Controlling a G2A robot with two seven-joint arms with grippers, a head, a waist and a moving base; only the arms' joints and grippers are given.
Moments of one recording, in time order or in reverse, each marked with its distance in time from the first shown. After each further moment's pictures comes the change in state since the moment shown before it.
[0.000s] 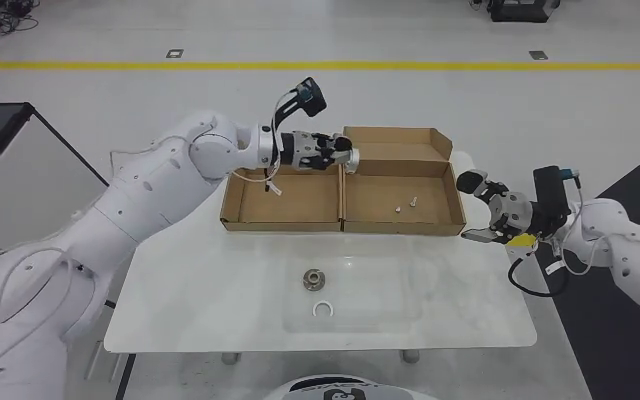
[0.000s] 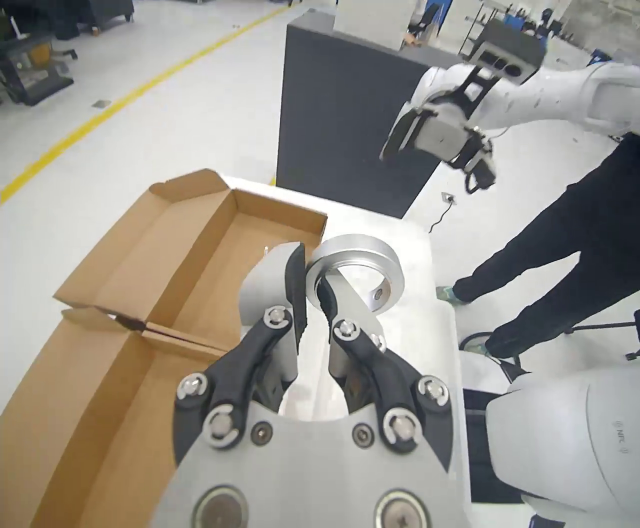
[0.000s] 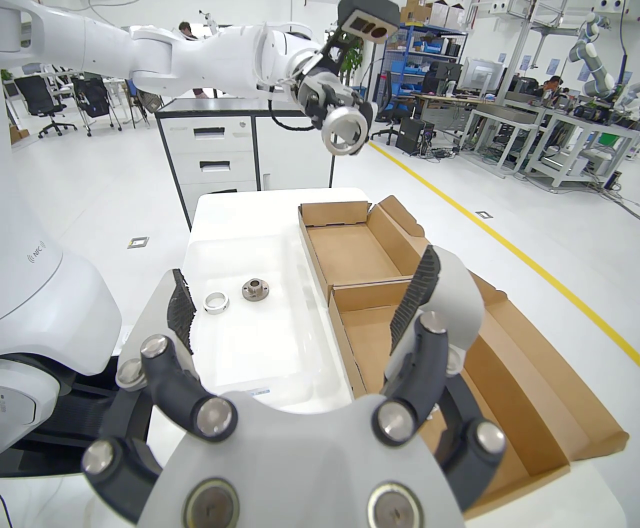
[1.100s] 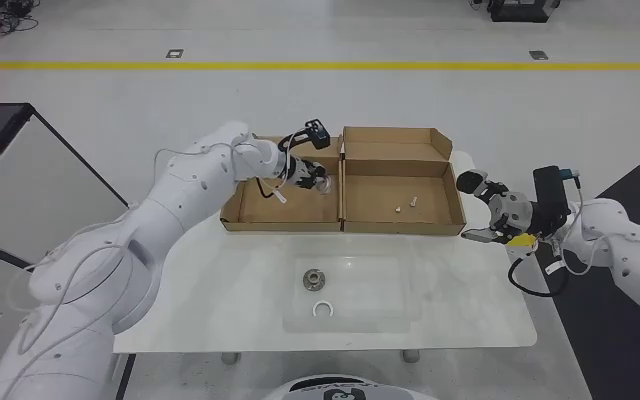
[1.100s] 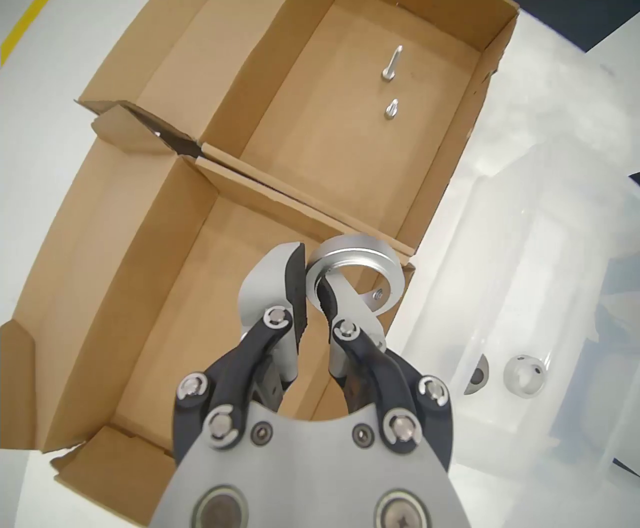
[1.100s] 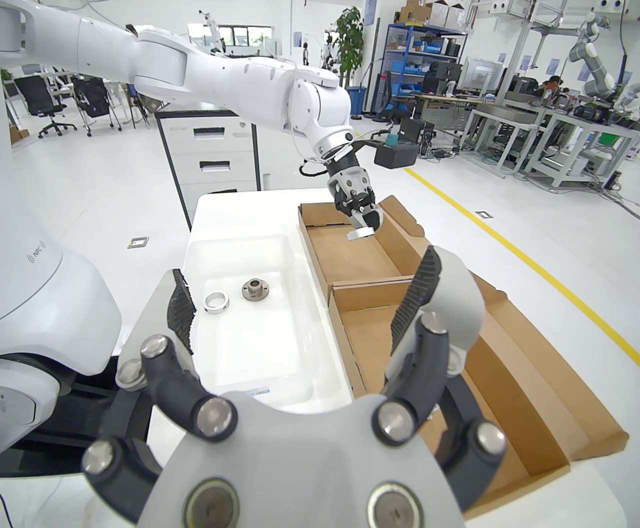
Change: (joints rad) left arm -0.013 -0.239 0.098 0.438 0.312 0.046 -0.165; right arm 0.000 0.000 0.000 0.000 0.000 0.000 0.000
